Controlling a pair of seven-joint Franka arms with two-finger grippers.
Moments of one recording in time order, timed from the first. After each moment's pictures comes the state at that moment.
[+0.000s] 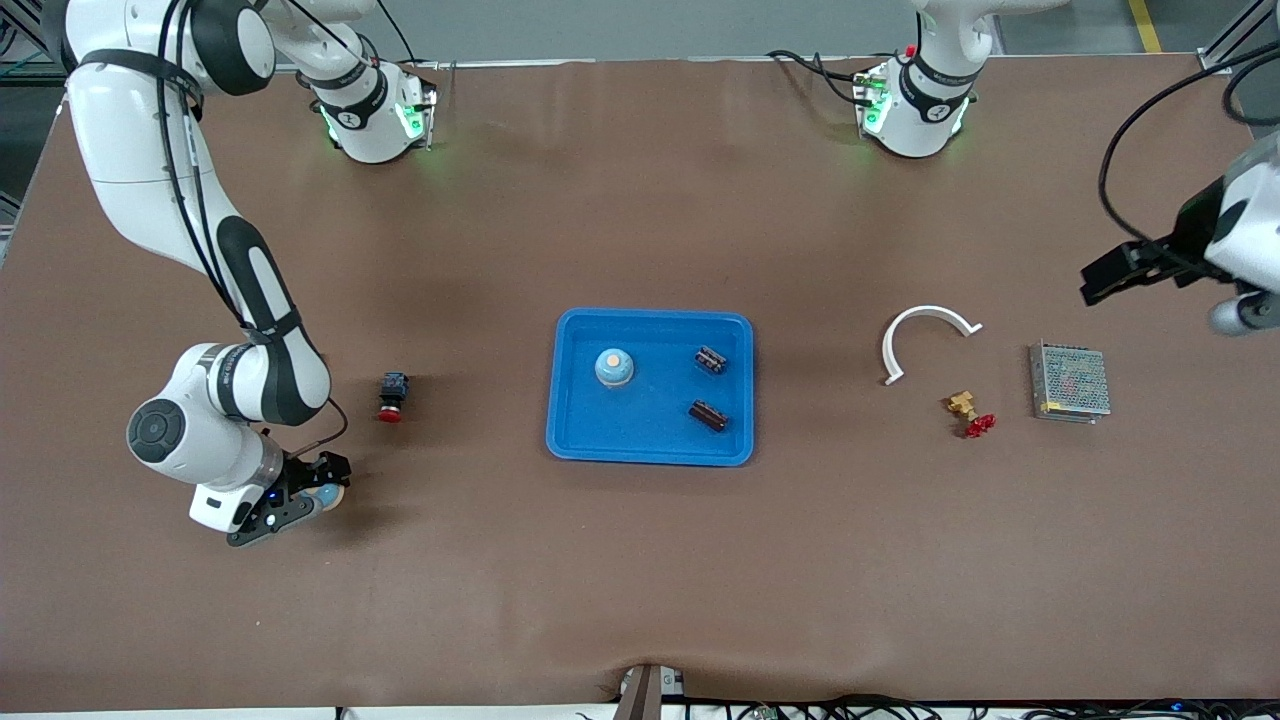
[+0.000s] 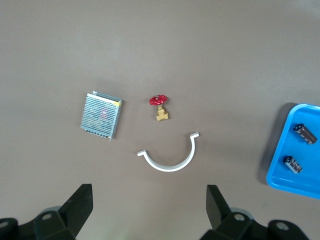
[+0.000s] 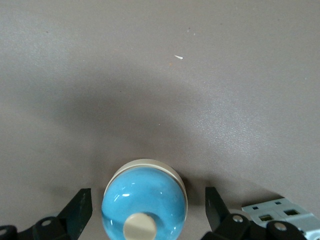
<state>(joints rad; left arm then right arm) 0.04 0.08 -0.11 -1.45 0.06 1.50 -0.23 0.03 0.79 -0.05 -1.59 0.12 2.45 -0.54</state>
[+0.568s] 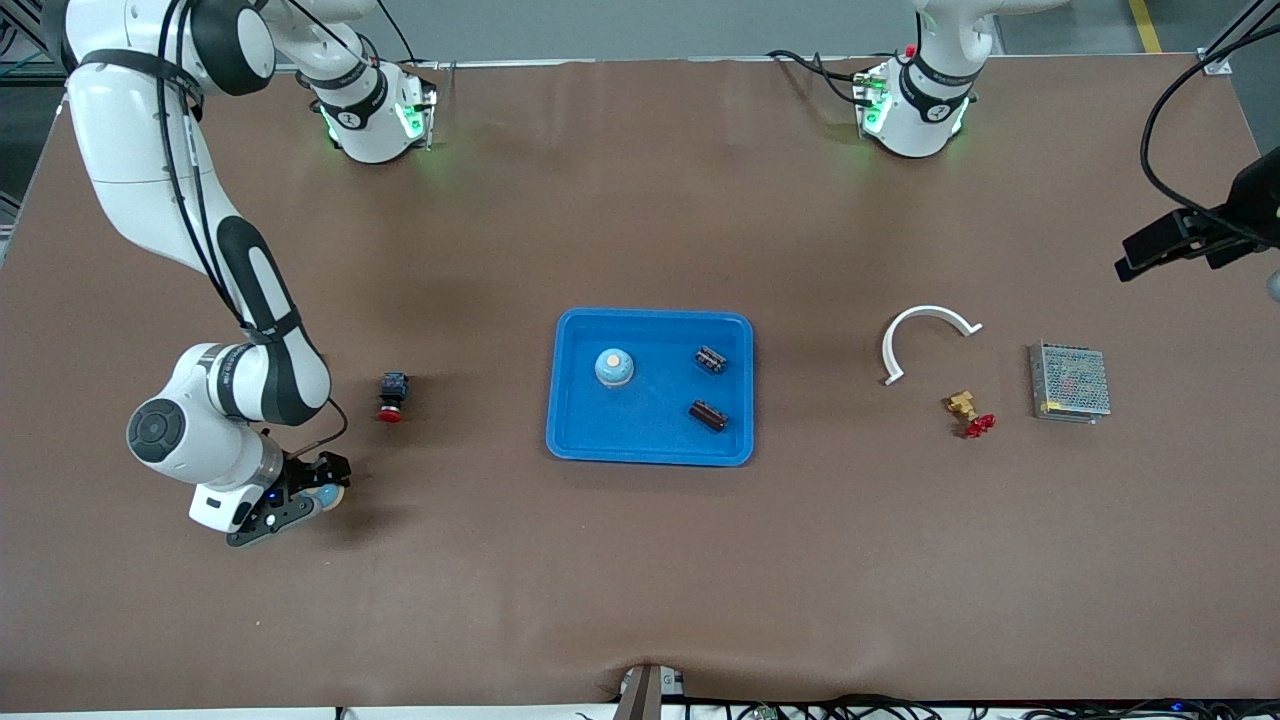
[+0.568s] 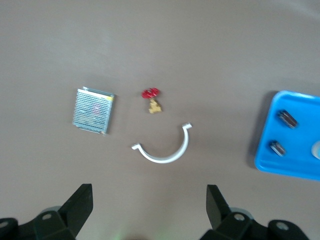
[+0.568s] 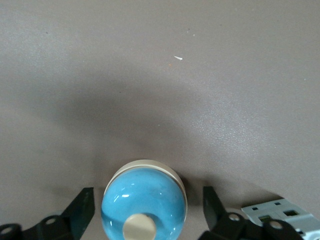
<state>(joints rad) 0.04 0.05 -0.02 -1.45 -0.07 1.46 -0.10 0.03 0.79 -0.05 -1.59 0.12 2.45 -0.54</state>
